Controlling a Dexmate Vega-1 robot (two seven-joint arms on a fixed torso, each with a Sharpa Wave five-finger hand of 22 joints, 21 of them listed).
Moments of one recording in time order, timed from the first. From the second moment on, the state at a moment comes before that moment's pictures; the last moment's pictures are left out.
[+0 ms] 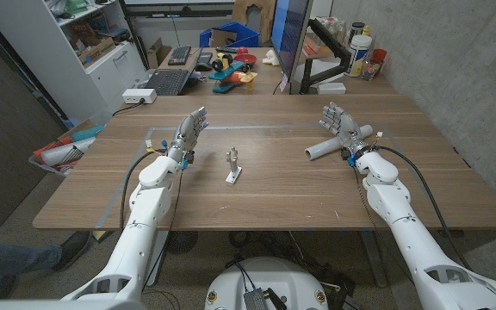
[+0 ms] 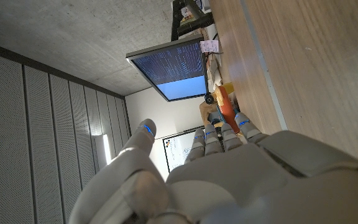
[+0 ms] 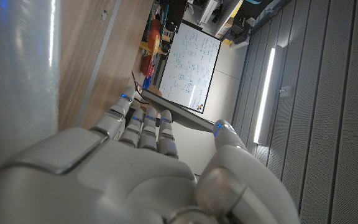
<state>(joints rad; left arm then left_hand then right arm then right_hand) 0.92 0.13 -0.09 -1.38 -0.21 -0.11 -0.29 0.28 0.06 0.59 -0.10 0.18 0.00 0.10 0.19 0.17 -0.02 0.06 0.20 0.28 -0.07 0.07 0.19 0.18 -0.17 0.08 0.54 0.17 -0.88 -0.22 -0.02 -1.31 0.29 0.20 0.25 0.23 -0.01 0.45 -0.07 0.19 0.25 0.08 0.20 0.21 0.15 0.11 0.27 0.22 0.09 0.03 0.20 0.35 0.30 0.02 0.26 0.17</state>
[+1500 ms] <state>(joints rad) 0.94 0.13 -0.10 -1.45 -0.18 -0.06 -0.31 0.27 0.07 0.59 -0.11 0.18 0.01 0.09 0.19 0.18 -0.02 0.06 0.20 0.26 -0.07 0.07 0.19 0.18 -0.17 0.09 0.51 0.17 -0.88 -0.23 -0.01 -1.31 0.19 0.25 0.22 0.23 -0.01 0.44 -0.08 0.20 0.25 0.05 0.20 0.20 0.17 0.09 0.26 0.21 0.10 0.02 0.20 0.33 0.30 0.01 0.24 0.17</state>
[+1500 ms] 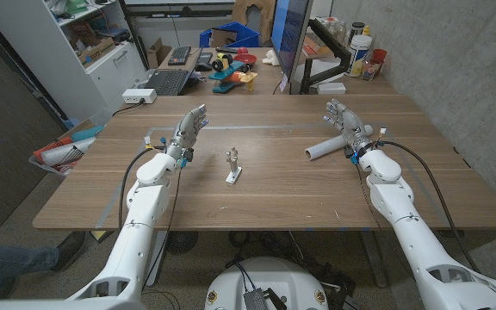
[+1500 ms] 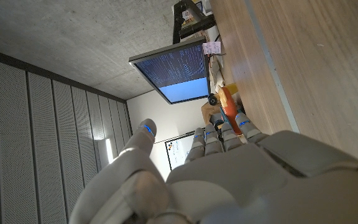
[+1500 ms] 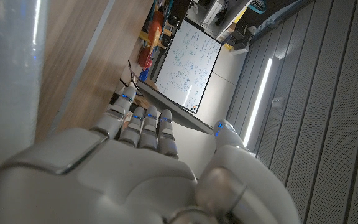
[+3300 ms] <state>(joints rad) 0.92 0.13 -0.10 -1.46 -0.16 -0.03 -0.31 0.27 0.07 0.59 -0.12 0.18 0.02 0.08 0.19 0.18 -0.02 0.06 0.21 0.24 -0.07 0.07 0.19 0.18 -0.17 0.10 0.48 0.17 -0.90 -0.31 -0.05 -1.40 -0.02 0.22 0.12 0.22 0.00 0.44 -0.08 0.21 0.28 -0.03 0.21 0.20 0.19 0.06 0.24 0.20 0.12 0.01 0.20 0.30 0.31 0.01 0.21 0.17</state>
